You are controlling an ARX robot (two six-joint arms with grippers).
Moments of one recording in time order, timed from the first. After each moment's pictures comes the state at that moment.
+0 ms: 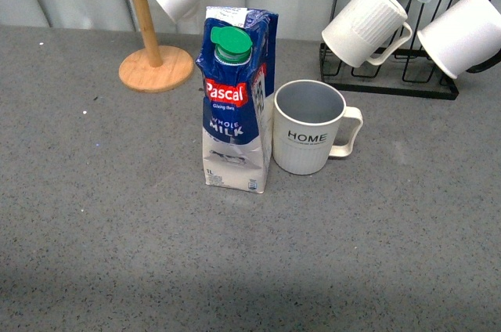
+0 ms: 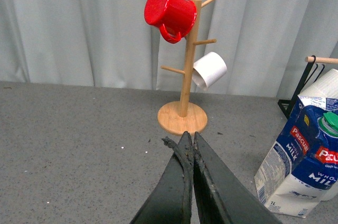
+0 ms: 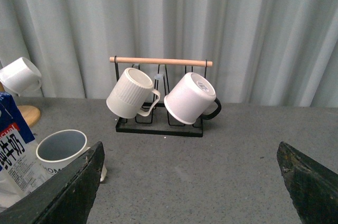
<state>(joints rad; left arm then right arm) 0.00 0.47 0.02 0.46 0.00 -0.01 0.00 0.00 0.01 0.00 0.00 -0.01</state>
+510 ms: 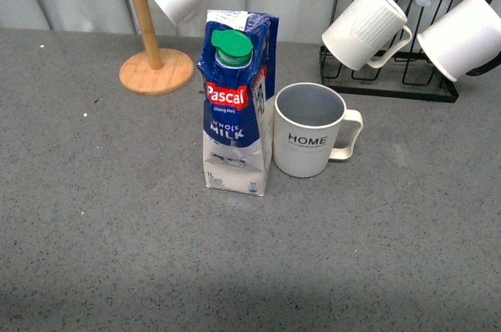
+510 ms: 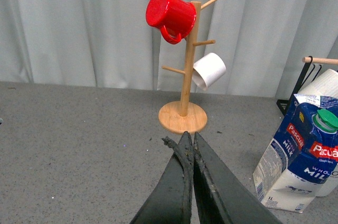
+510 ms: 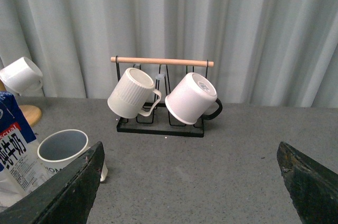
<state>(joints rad) 0.00 0.25 0.02 0.26 0.00 -0.01 0.00 0.00 0.01 0.00 0.00 -0.01</state>
